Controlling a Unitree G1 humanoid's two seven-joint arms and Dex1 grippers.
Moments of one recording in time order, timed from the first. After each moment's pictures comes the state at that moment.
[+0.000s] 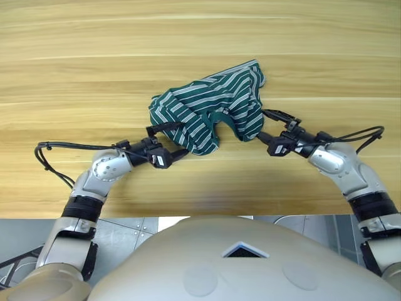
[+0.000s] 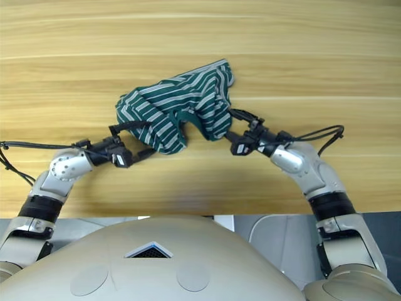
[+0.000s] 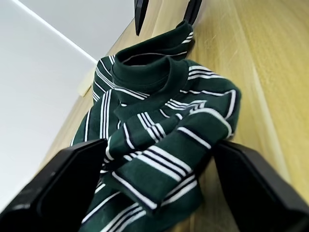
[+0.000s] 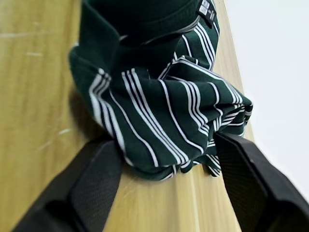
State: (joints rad) left arm 0.07 0.57 -0.24 0.28 0.36 -0.86 -0.60; right arm 0.01 -0.72 0.32 0.24 -0.51 -0.66 0.29
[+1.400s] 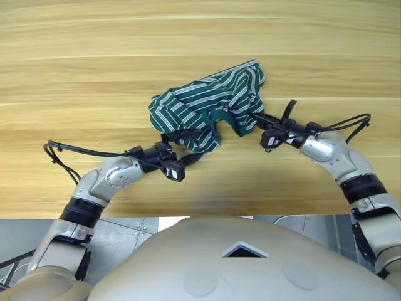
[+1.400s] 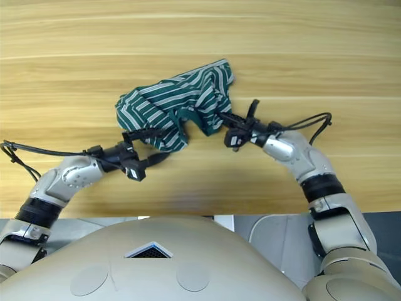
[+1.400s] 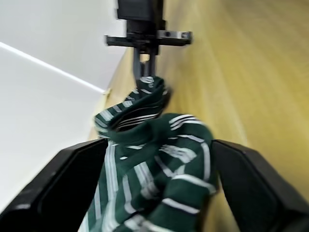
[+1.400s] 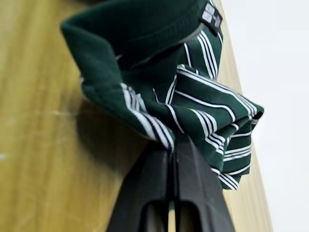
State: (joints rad) left arm 0.09 0.62 -0.34 0.10 0.52 -0.84 -0.37; right arm -0.15 -0.67 0.41 0.46 -0.53 -0.75 0.24
